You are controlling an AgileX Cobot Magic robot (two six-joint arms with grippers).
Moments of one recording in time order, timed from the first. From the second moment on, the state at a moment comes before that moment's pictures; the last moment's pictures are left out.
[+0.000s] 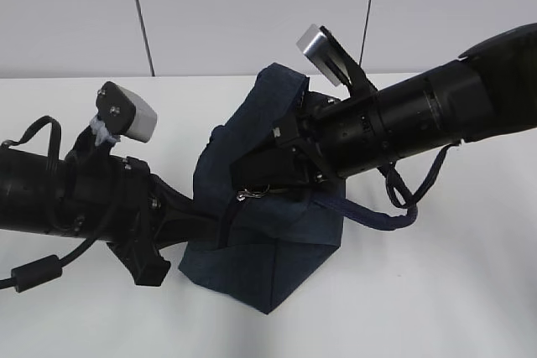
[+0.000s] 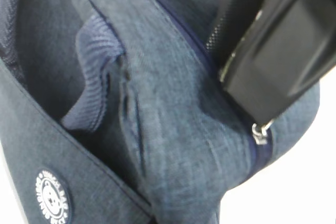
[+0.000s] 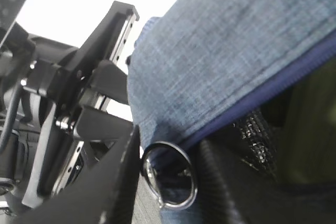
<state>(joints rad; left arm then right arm) -0.39 1.58 -0.65 -1.61 0.64 1.95 0.35 1.75 -1.02 1.43 0.89 -1.12</state>
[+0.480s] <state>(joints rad) -0.39 1.58 -0.65 -1.61 0.64 1.95 0.35 1.73 -1.02 1.41 0.90 -1.13</state>
